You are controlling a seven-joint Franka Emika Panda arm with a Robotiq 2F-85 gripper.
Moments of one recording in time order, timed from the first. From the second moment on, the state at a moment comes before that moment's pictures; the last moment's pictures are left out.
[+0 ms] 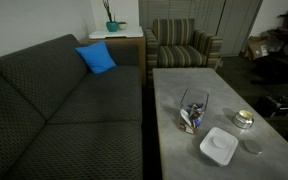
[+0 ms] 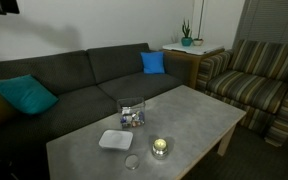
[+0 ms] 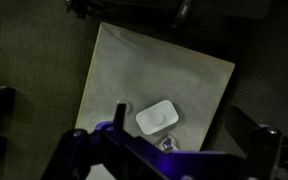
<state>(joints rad) 0.11 -0.54 0.07 -2.65 0.04 2.03 0.03</state>
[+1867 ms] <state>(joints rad) 0.11 -0.11 0.13 -2.51 -0.02 2.30 0.18</state>
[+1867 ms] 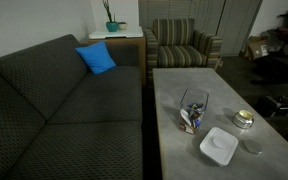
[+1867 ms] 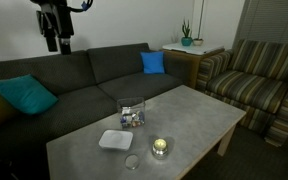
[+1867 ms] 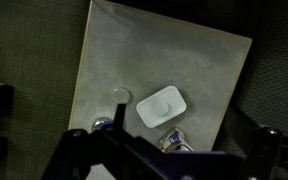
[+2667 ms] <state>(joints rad) 0.15 0.35 0.13 -2.23 -0.10 2.30 0.24</state>
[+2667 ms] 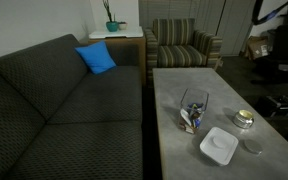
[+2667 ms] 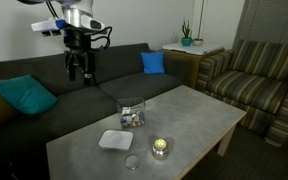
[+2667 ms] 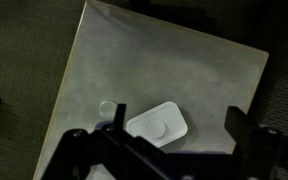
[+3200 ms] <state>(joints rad) 0.16 0.43 0.13 -2.16 -0.10 2.25 0.24</state>
